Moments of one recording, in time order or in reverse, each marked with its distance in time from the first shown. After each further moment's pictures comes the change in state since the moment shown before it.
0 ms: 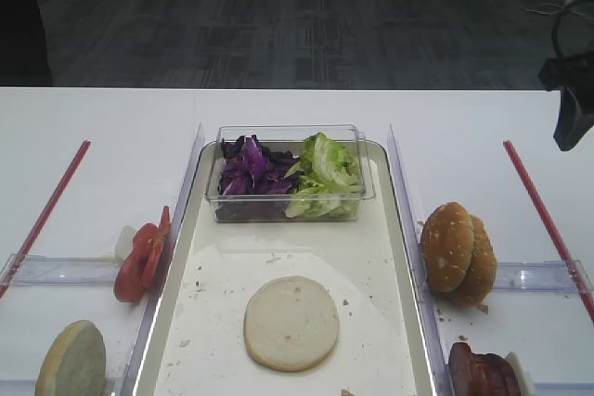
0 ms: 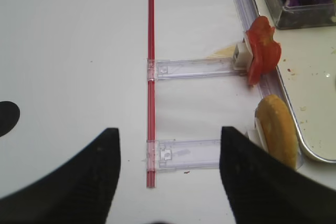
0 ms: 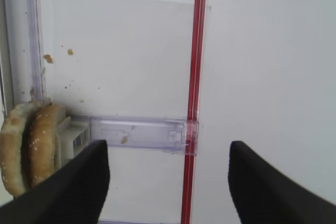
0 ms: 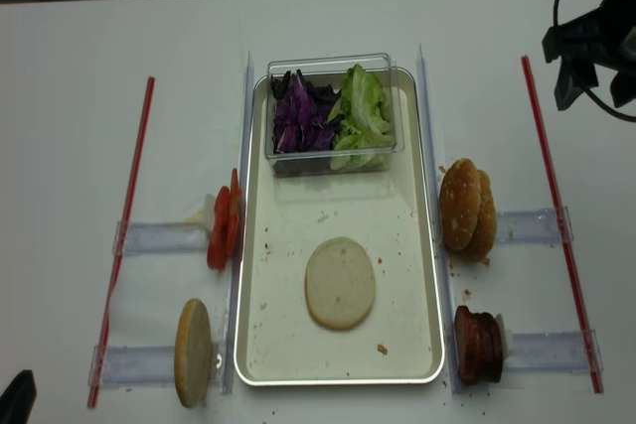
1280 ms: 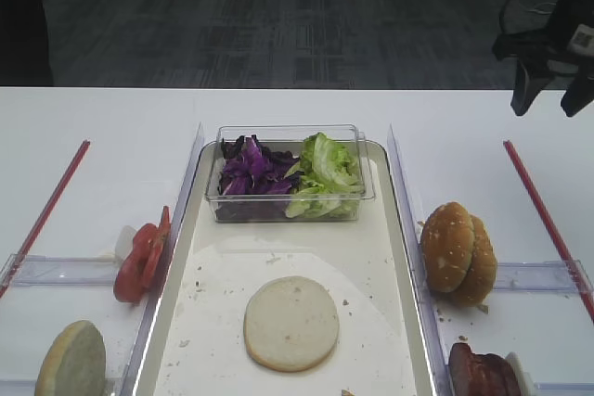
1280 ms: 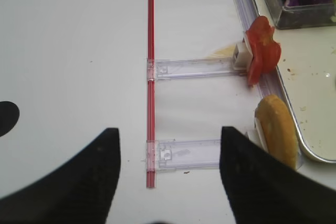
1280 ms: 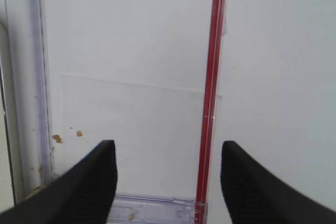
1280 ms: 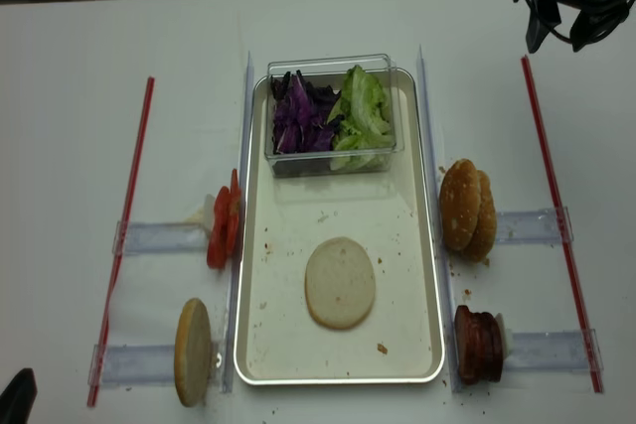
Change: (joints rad) left arm 0.000 0.000 0.000 0.000 0.000 0.000; right arm 0.008 0.321 -0.381 0.023 0.068 -0.005
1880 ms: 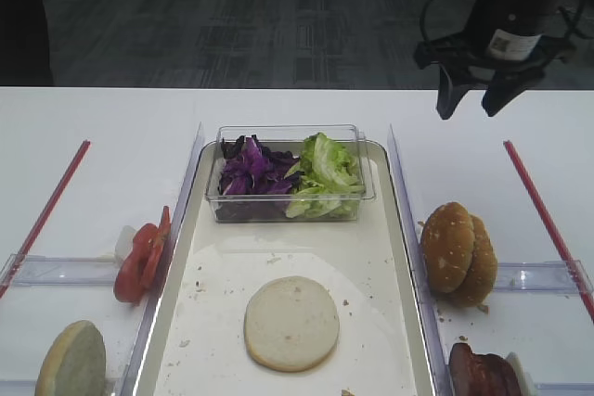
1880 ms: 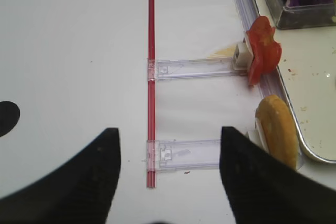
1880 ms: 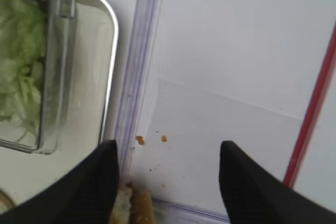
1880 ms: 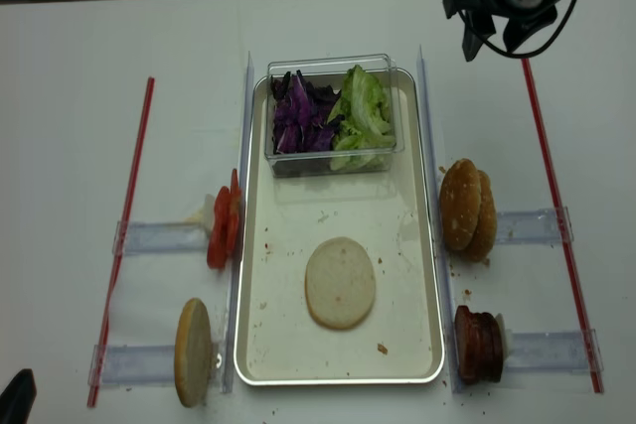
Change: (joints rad) left arm 0.000 0.000 0.000 0.000 0.000 0.000; right arm 0.190 0.000 0.000 0.011 -0.041 0.031
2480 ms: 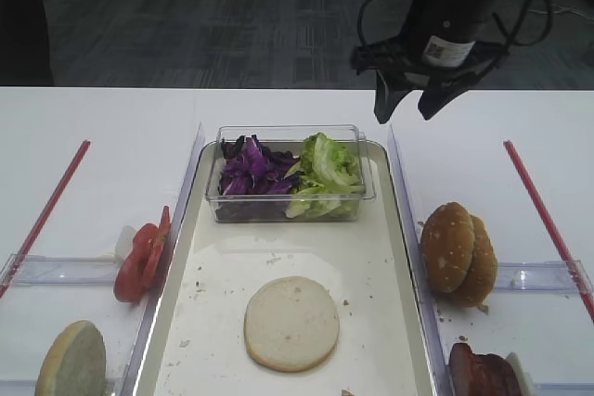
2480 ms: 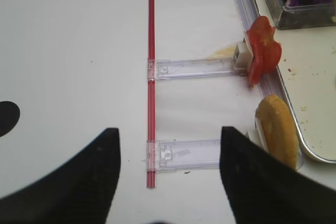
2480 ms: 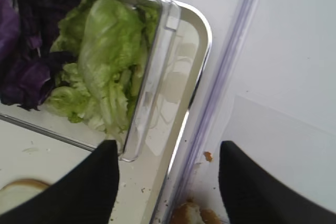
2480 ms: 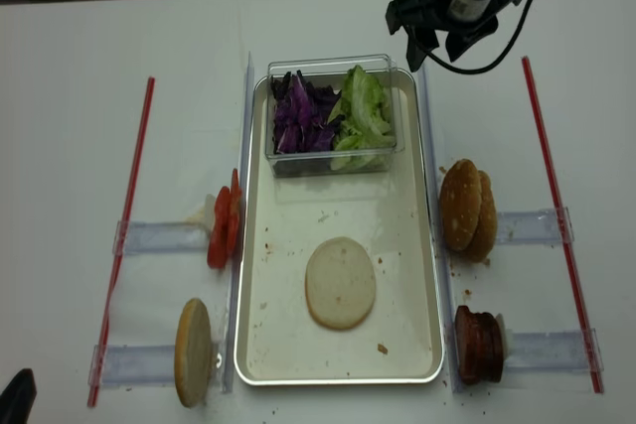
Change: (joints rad) left arm 0.000 0.000 0.000 0.000 0.000 0.000; right arm 0.138 0.000 0.000 0.046 -0.057 0.024
